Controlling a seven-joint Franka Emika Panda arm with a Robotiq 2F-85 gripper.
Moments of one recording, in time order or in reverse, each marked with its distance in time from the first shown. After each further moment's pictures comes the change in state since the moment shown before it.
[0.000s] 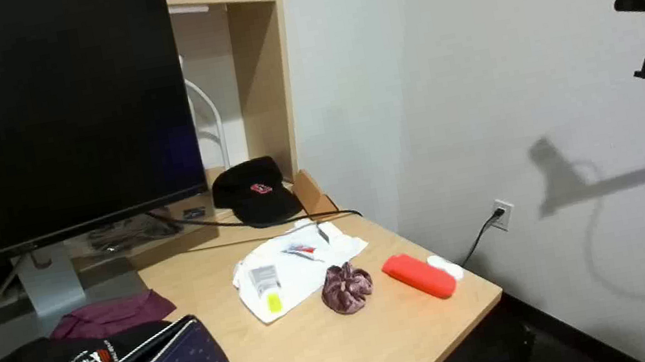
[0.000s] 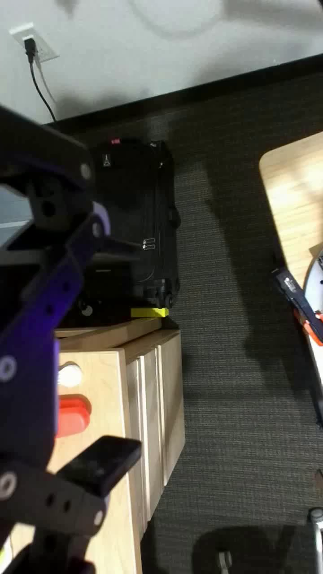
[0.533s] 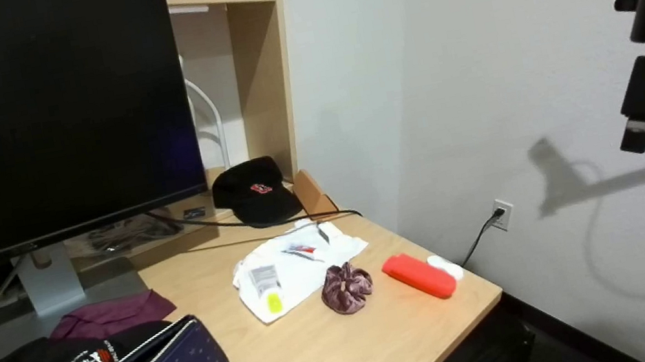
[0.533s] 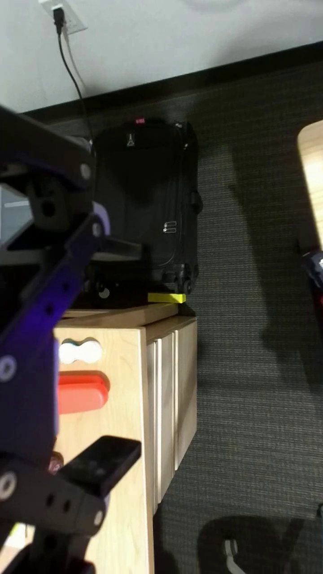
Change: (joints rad) arm 0.067 0.038 0.001 -0.007 0.029 0.089 0.000
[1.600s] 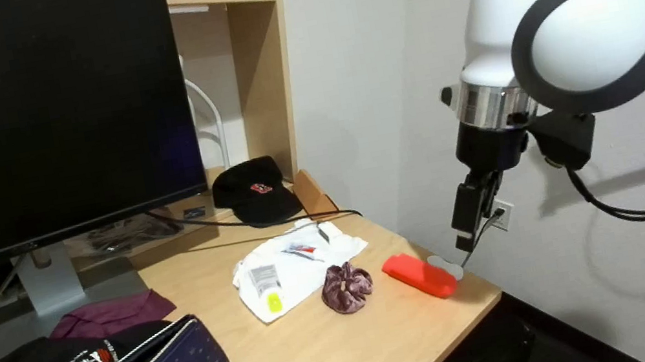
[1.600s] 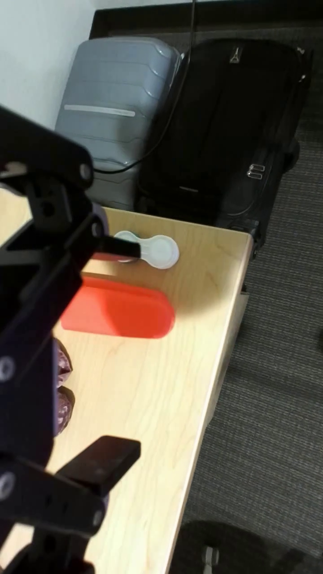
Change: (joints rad) arm 0.208 0.597 0.139 0.084 0.105 0.569 -0.002
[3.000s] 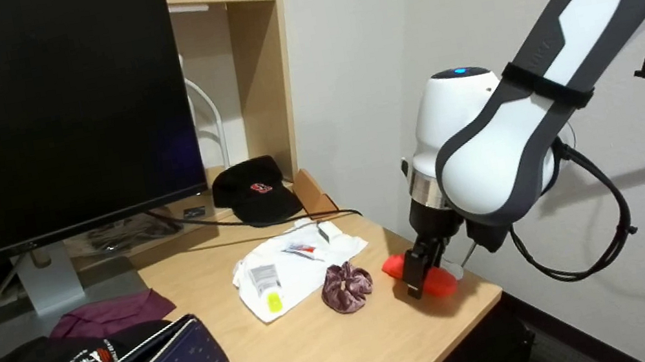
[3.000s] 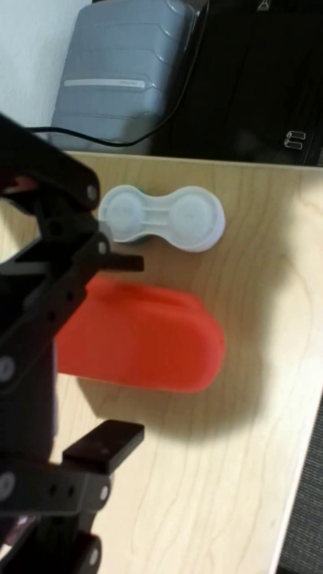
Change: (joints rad) arm -0.098 0.460 0.114 0.166 0.074 0.342 -0.020
